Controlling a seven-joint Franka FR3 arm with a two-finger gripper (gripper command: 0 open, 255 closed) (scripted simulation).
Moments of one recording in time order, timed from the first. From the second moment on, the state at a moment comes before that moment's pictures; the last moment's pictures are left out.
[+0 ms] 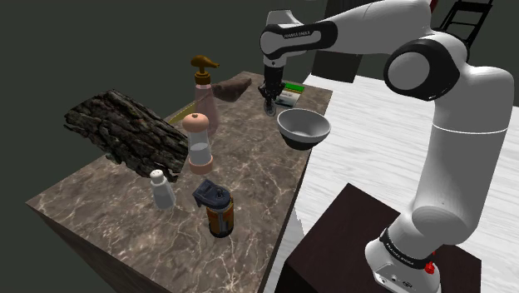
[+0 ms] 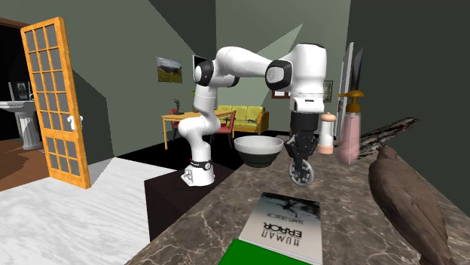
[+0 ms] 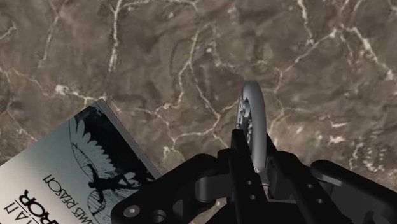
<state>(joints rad) -0.09 0.36 -0.06 -1.50 0.01 1.84 0.05</state>
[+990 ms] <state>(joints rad) -0.10 0.36 -0.07 -1.35 0.01 1.70 0.05</state>
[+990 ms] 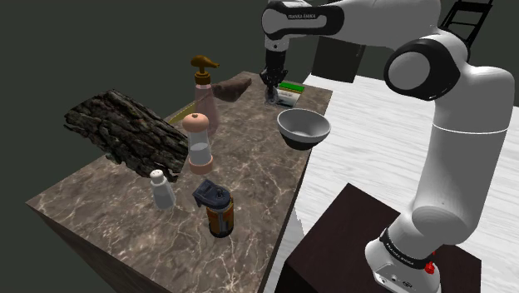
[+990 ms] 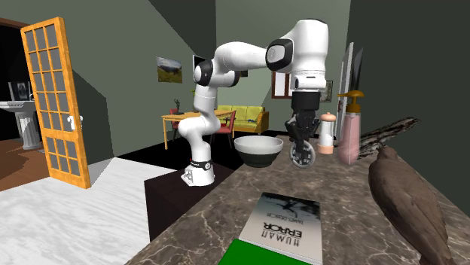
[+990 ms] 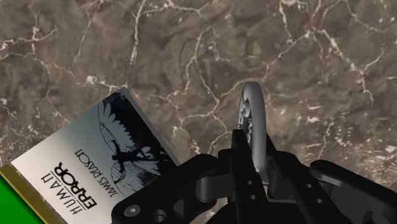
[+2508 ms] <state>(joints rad) -0.10 0.35 -0.07 -1.07 0.01 1.41 0.05</state>
